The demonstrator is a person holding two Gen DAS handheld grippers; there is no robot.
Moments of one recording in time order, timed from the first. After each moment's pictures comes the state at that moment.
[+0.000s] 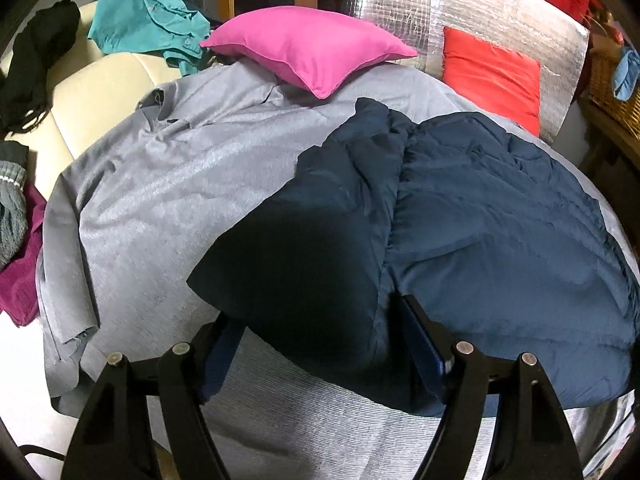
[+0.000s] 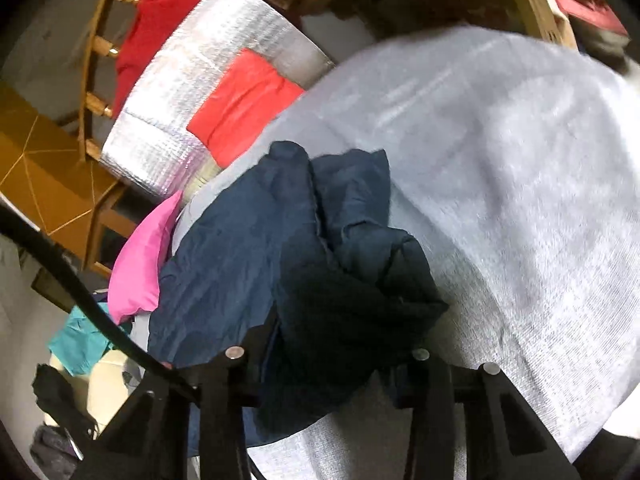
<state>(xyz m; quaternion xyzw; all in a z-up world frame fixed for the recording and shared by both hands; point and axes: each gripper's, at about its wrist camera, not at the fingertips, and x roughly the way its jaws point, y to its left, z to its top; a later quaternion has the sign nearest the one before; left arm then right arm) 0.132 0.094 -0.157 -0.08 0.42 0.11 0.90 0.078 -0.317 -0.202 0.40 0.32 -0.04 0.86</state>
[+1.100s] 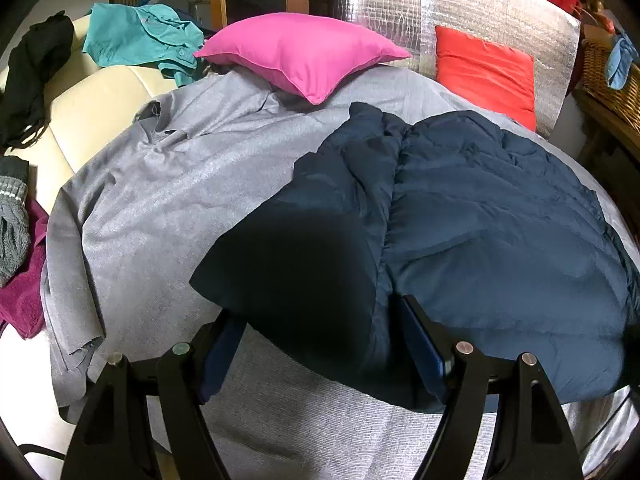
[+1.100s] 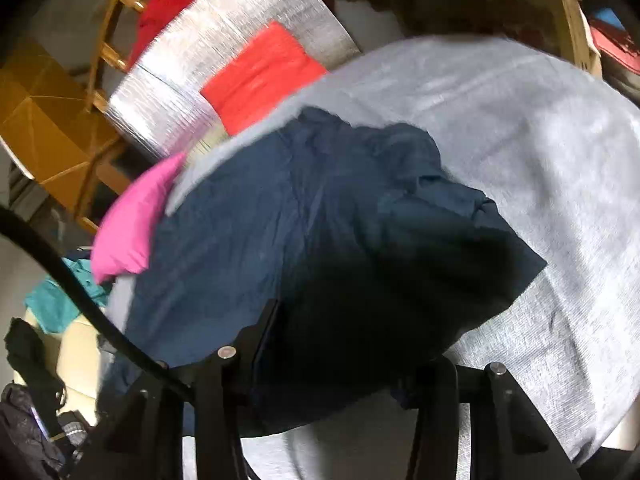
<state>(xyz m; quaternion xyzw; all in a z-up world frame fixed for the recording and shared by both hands) 0.131 0.089 -0.155 -0.06 0.41 0.11 0.90 0.102 -0.272 -0.210 0.34 0.37 -0.03 0.86</state>
